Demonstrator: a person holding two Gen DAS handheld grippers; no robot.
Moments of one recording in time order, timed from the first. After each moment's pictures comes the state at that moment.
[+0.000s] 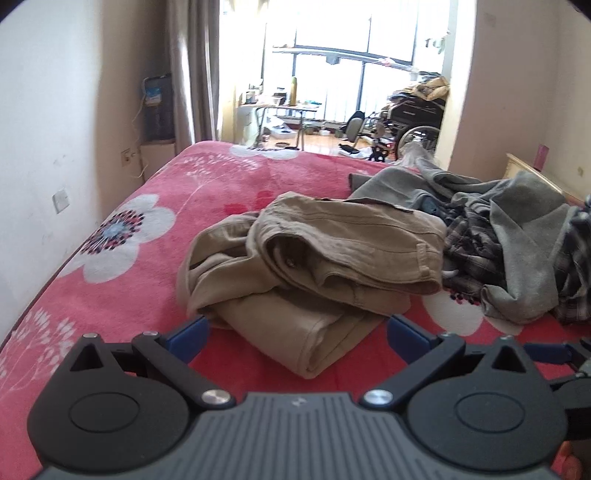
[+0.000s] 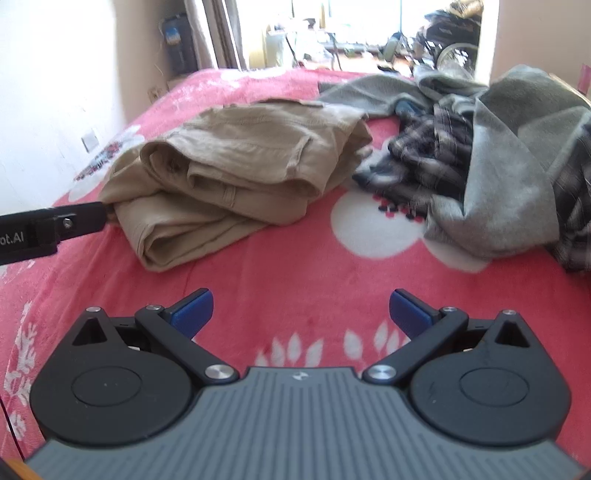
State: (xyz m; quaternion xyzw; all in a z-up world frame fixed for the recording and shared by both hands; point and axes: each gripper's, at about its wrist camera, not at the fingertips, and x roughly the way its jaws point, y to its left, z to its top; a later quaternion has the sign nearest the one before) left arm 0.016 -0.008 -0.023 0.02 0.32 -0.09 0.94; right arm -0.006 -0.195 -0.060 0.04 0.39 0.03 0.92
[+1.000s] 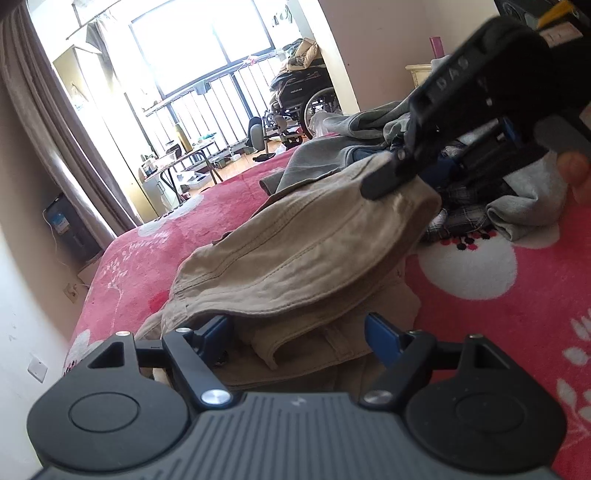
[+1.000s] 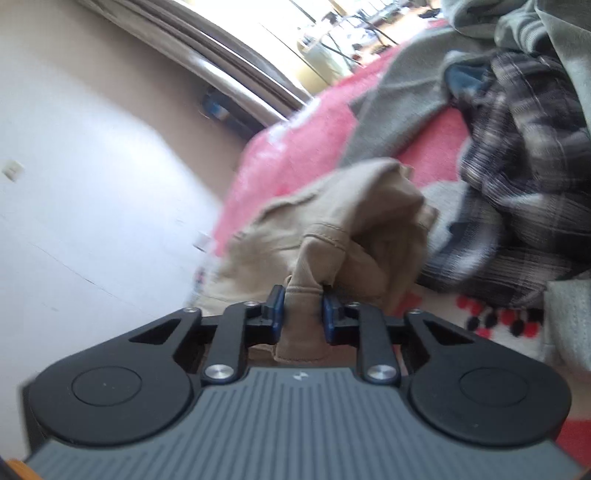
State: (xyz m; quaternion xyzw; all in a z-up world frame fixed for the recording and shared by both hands) left arm 0.096 -0.082 -0.080 0.26 0.27 -0.19 0.91; right arm 0.145 -0.289 -0.082 0.36 0.35 0.21 0.84
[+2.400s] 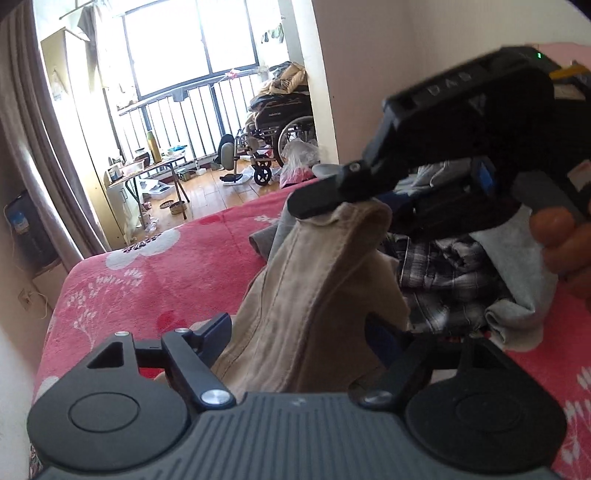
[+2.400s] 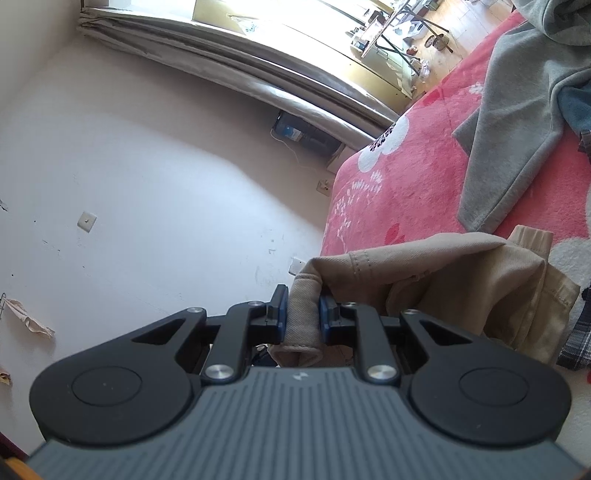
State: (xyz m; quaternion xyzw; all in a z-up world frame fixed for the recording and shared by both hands) left arm 0.185 -0.080 -0.022 0.19 0.27 -0.26 0.91; right arm 0.208 -0.280 -0.025 0.45 0.31 0.29 0.79
